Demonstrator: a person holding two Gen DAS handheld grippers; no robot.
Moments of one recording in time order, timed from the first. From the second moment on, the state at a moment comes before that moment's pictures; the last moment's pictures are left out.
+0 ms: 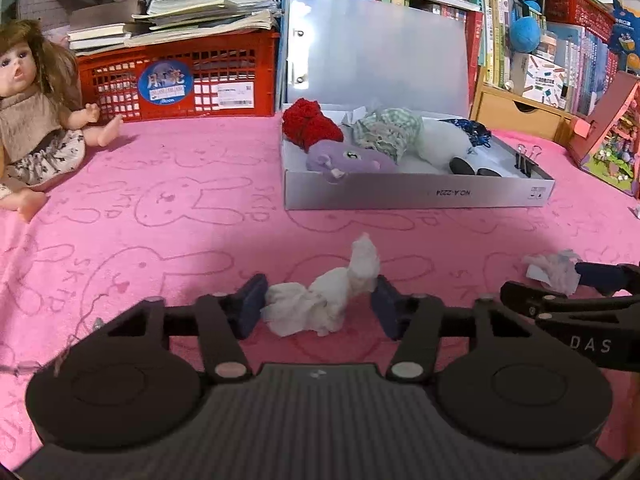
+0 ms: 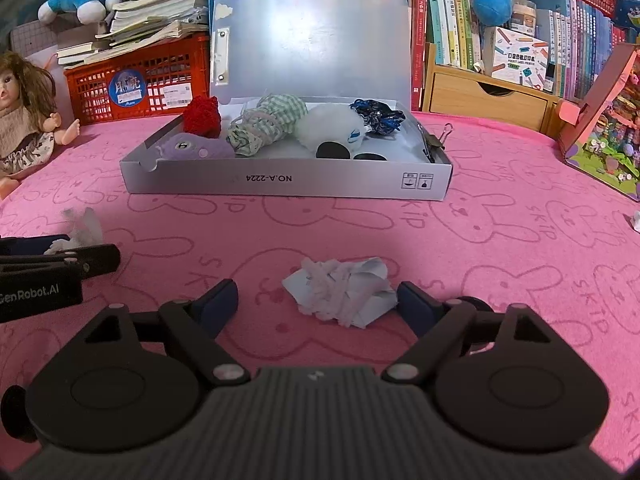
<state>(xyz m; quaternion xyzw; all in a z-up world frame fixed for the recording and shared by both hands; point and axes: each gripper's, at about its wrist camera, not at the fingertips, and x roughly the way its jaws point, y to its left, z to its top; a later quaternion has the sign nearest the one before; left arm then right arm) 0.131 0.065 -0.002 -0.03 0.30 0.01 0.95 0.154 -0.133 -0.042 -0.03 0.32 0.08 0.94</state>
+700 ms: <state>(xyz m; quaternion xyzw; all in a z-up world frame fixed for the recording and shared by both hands) 0.115 0.057 0.012 -0.01 0.28 -0.01 0.96 0.147 -0.137 -0.036 -0.03 0.31 0.09 0.95</state>
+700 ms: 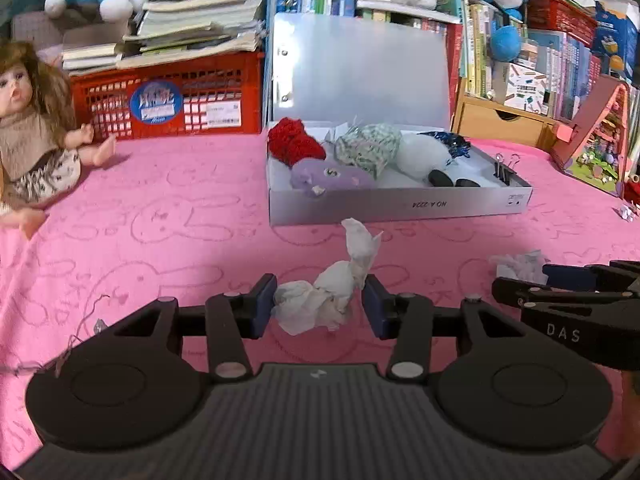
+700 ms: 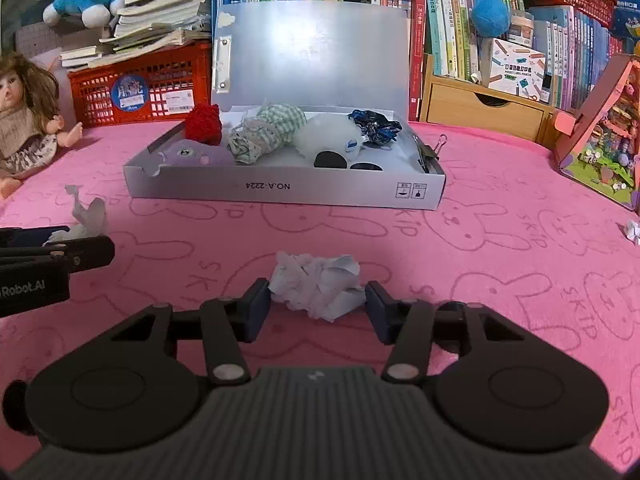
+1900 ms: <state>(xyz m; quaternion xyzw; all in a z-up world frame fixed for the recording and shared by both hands) 0.164 0.060 0.065 -0.02 0.24 -0.02 0.97 0.187 -0.180 0.024 -0.01 0.27 0.07 0.96</state>
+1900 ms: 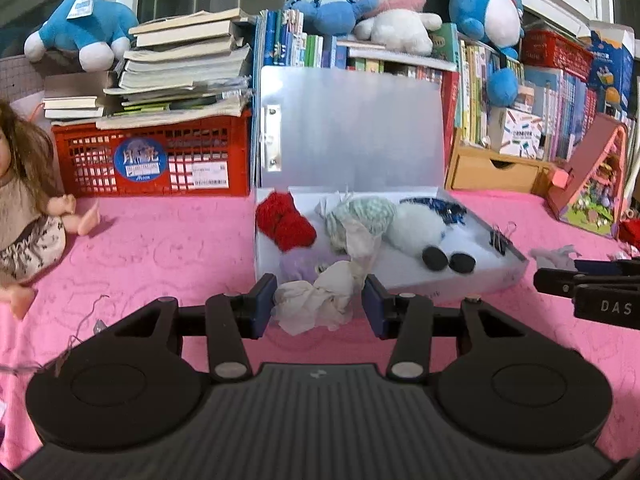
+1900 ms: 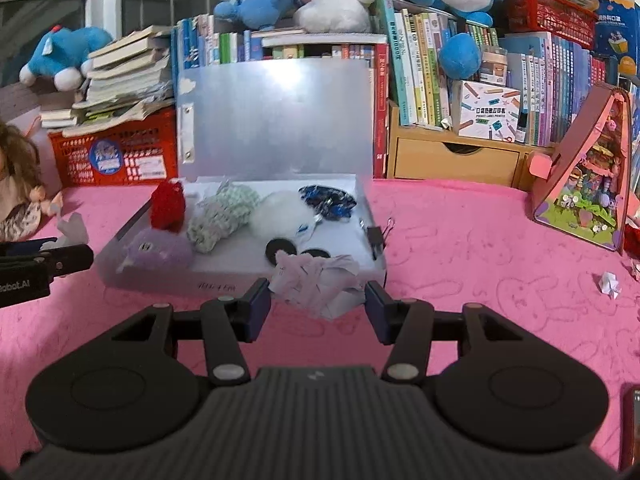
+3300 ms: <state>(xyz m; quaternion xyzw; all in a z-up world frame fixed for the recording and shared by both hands) 0.295 0.058 0.029 -0.03 0.30 -0.01 0.95 0.307 -0.180 0.003 -0.01 0.32 0.10 0.94</state>
